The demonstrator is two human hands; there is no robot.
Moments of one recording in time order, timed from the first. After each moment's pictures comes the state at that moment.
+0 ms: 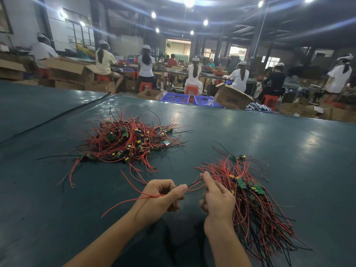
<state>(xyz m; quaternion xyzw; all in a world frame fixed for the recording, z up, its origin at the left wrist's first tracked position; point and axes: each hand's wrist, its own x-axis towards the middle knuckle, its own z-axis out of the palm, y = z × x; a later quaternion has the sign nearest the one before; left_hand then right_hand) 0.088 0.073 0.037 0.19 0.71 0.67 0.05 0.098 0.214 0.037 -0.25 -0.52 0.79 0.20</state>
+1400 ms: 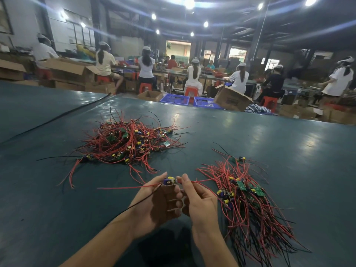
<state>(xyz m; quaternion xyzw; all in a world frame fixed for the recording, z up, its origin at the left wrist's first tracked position) 0.085 0.068 0.041 0.04 0.39 0.85 0.35 0.117 0.186 0.041 -0.06 -0.61 0.78 0.12</state>
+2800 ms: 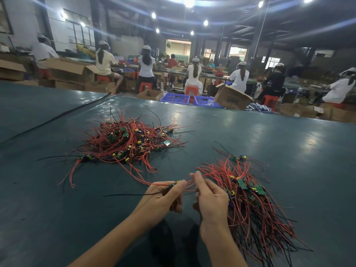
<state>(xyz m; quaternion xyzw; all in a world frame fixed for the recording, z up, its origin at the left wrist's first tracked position) 0.090 0.078 0.033 0.23 0.71 0.67 0.03 0.110 0.199 0.046 -0.16 -0.57 0.78 0.18</state>
